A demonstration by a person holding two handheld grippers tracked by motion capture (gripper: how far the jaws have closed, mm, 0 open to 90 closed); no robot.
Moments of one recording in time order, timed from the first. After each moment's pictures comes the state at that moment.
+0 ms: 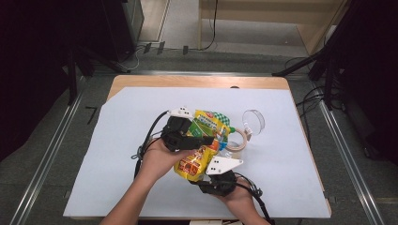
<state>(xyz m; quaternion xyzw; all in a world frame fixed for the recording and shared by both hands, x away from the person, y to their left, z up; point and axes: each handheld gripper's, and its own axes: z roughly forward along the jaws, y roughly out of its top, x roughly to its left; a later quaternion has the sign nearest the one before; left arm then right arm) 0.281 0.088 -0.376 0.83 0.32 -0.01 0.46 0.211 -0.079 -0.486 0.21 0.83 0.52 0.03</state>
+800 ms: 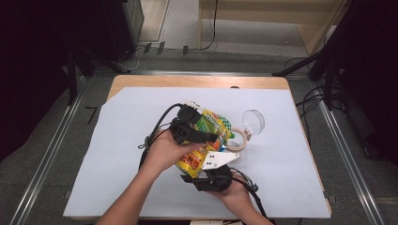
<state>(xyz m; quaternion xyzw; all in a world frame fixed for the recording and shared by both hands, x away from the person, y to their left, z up) 0.305 0.065 -0.366 0.85 0.36 -0.04 0.37 0.220 -0.068 -0.472 0.20 0.83 0.52 0.01</state>
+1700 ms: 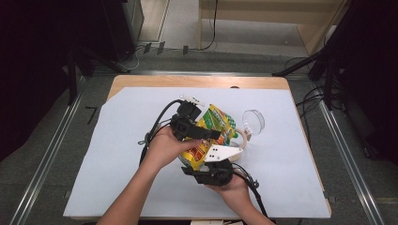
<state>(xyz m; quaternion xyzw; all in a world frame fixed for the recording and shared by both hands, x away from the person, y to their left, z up) 0.308 0.070 -0.360 0.84 0.36 -0.07 0.41 0.229 -0.071 -0.465 0.24 0.80 0.55 0.01</state>
